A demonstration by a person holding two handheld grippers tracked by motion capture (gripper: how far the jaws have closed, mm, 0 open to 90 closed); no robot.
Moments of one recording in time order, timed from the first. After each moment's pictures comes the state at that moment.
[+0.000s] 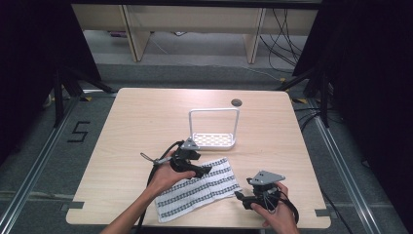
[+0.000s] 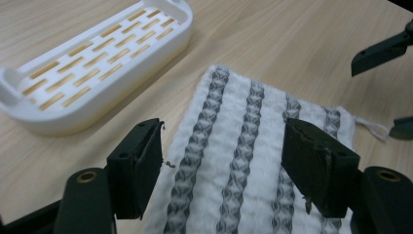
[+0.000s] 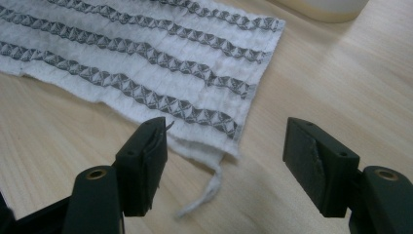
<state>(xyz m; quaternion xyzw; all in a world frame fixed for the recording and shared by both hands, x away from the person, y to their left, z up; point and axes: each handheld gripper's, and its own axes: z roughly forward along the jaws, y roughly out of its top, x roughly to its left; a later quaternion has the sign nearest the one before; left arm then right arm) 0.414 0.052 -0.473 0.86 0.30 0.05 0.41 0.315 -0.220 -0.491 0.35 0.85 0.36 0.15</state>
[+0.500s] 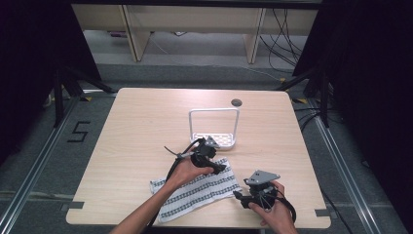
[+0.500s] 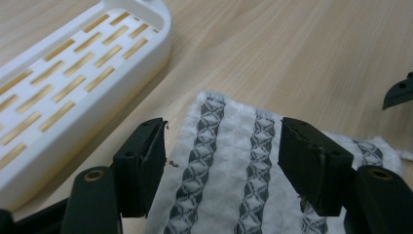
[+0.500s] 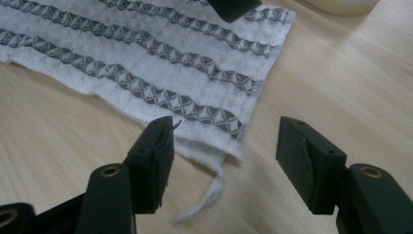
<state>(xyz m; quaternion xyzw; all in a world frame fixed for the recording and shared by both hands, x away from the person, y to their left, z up) 0.437 0.002 -0.489 0.89 0.28 0.05 0.37 0.318 -0.213 -0.495 0.35 0.86 0.34 0.14</state>
